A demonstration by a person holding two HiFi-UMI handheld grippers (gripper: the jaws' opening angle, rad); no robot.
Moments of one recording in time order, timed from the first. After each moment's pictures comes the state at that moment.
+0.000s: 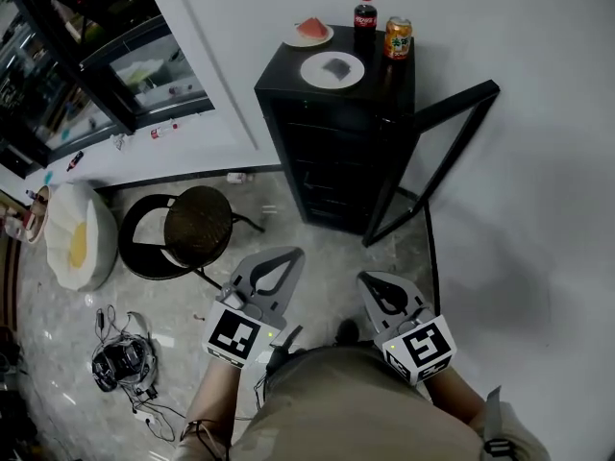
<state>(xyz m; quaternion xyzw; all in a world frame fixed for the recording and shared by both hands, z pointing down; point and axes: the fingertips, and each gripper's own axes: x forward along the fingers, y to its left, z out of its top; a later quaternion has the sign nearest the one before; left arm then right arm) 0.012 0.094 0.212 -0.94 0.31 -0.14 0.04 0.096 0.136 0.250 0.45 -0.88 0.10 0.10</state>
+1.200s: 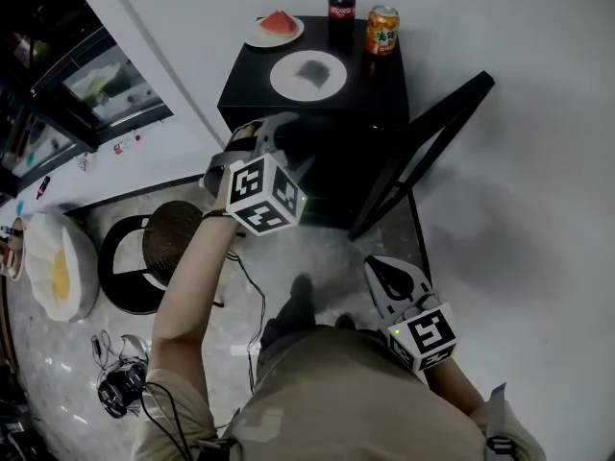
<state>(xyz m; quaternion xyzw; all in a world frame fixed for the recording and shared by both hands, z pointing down) 0.099 -0.174 0.240 -0.85 0.19 -0.38 0.31 0.131 0.043 0.265 0.53 -0.83 0.12 0.12</state>
